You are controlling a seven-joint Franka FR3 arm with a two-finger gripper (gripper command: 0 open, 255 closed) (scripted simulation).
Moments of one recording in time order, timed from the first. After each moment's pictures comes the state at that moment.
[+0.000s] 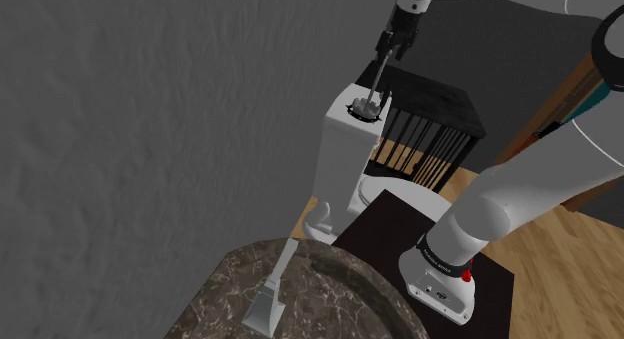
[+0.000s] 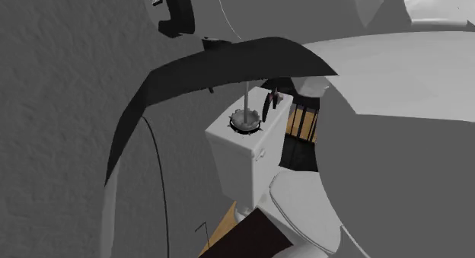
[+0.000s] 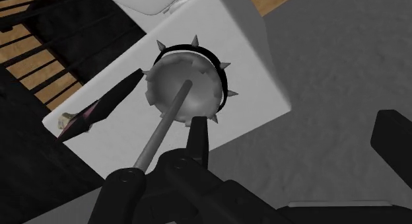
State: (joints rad) arm -0.15 -0.27 -0.27 -1.96 -0.22 1.83 -0.14
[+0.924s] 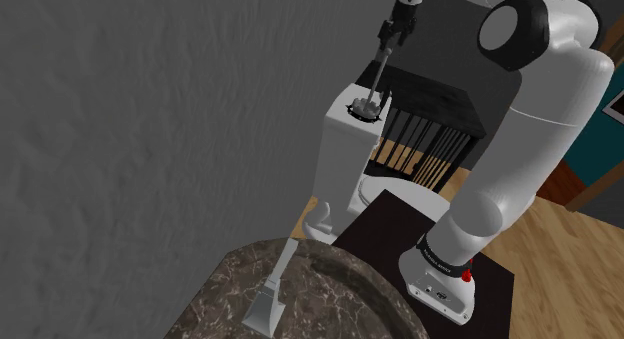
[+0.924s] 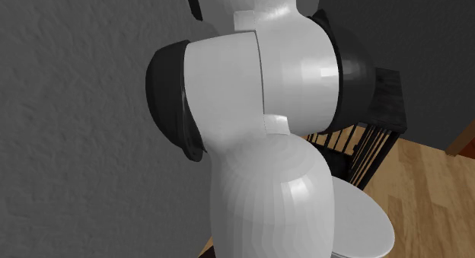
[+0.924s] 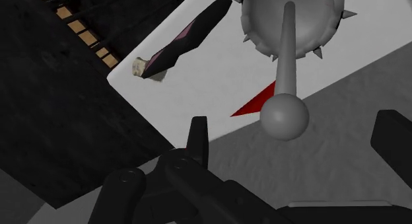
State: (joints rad) arm -0.26 0.19 -0.41 -1.44 -0.10 1.84 -0.33
